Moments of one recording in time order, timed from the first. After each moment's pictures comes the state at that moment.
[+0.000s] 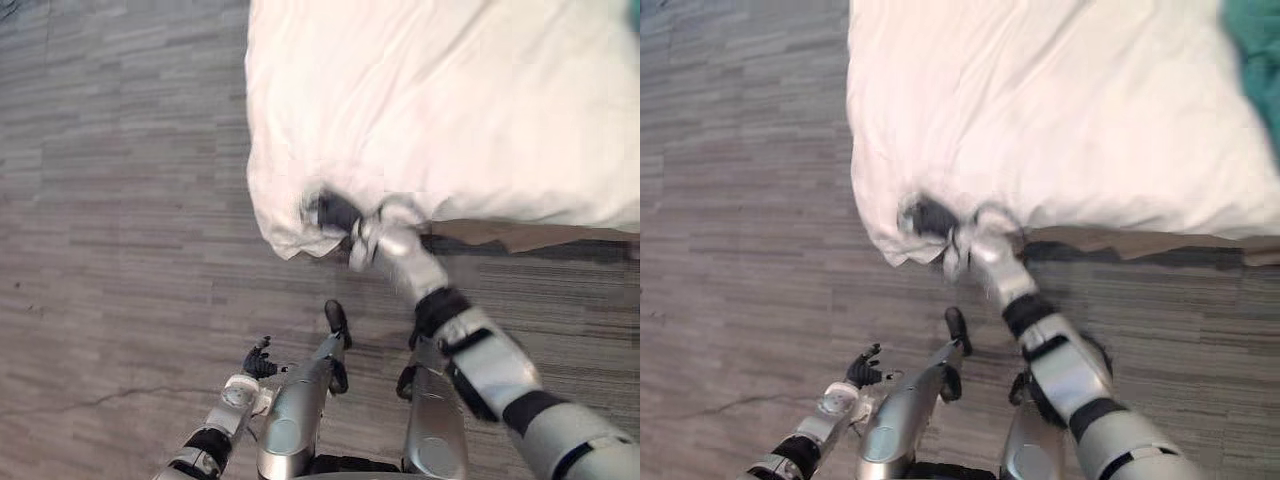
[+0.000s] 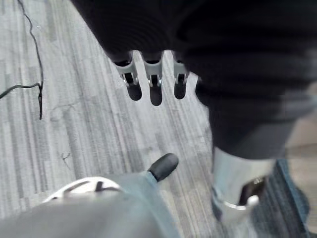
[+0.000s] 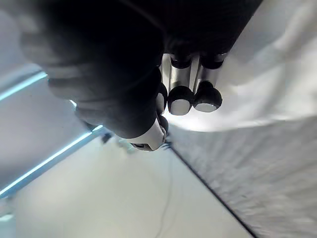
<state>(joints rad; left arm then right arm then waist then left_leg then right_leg) -0.18 0.20 -0.24 0.95 -0.02 -0.02 0.10 -0.50 -0.16 0.57 0.71 0.39 -0.07 0.38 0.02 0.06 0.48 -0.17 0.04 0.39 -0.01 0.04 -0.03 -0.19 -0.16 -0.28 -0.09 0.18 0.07</state>
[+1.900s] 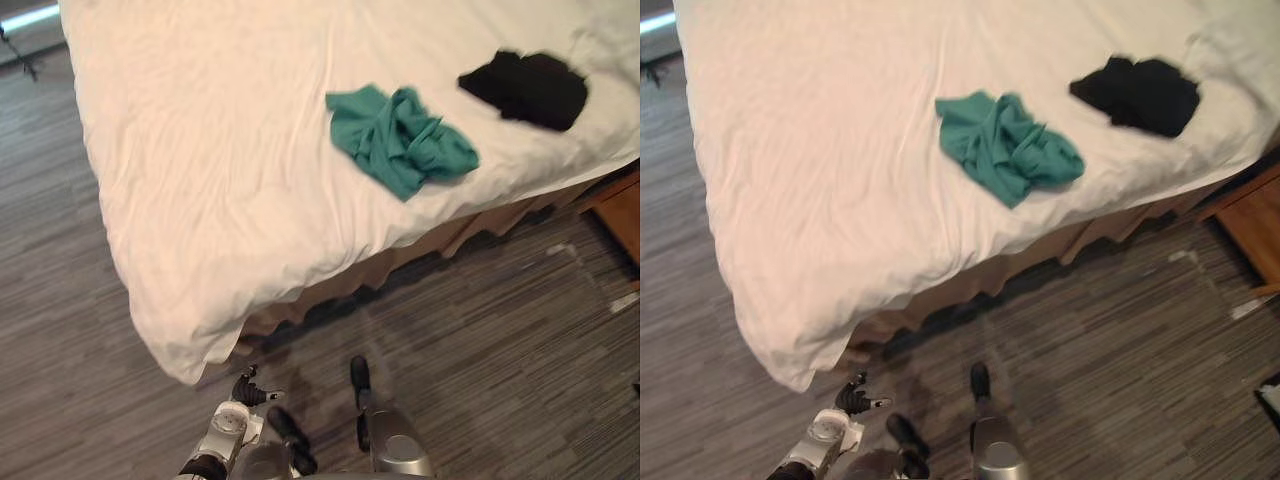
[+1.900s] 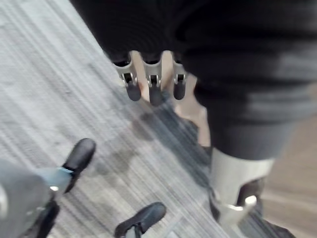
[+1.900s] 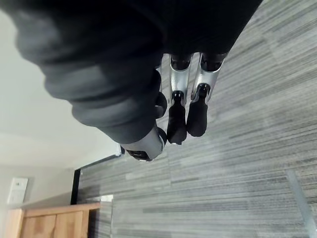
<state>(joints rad) -0.01 0.14 -0.06 0.97 0.14 0.03 0.09 0.22 -0.02 -0.59 0.89 0.75 -0.16 -0.09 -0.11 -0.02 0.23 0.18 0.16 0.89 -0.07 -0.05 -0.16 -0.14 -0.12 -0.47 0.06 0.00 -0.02</state>
